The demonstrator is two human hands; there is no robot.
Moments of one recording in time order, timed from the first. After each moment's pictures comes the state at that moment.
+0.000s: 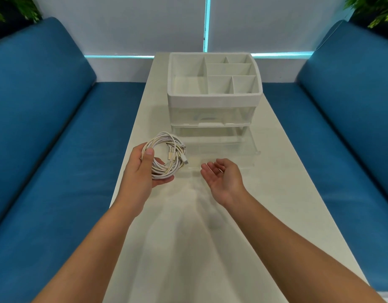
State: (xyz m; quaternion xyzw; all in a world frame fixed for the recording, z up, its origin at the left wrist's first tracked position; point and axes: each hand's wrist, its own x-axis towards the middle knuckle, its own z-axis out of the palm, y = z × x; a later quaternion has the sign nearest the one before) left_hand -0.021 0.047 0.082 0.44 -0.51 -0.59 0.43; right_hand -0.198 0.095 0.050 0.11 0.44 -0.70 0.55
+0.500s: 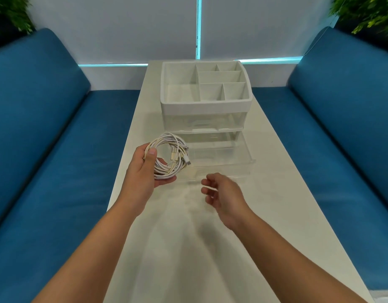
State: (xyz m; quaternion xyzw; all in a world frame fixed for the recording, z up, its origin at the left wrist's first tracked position) left_hand -0.036 0.040 0.092 0.42 -0.53 -0.60 0.41; right_hand -0.186 0.132 0.072 -0.05 0.59 -0.62 0.52
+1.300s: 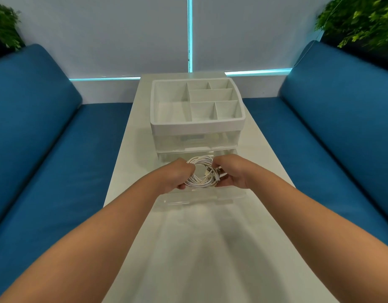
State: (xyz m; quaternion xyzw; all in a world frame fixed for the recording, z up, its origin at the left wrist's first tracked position) left_hand -0.138 -0.018 0.103 0.46 -0.69 -0.56 0.03; right_hand -0.276 0.060 0.115 -0.25 0.73 -0.37 0.52
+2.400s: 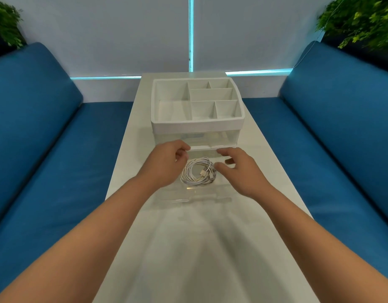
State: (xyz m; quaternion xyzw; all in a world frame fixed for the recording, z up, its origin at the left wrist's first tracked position) left_hand -0.108 -0.015 0.121 0.38 -0.86 -0.27 0.22; right_hand -0.277 0.103 0.108 -0.49 0.76 -0.37 0.21
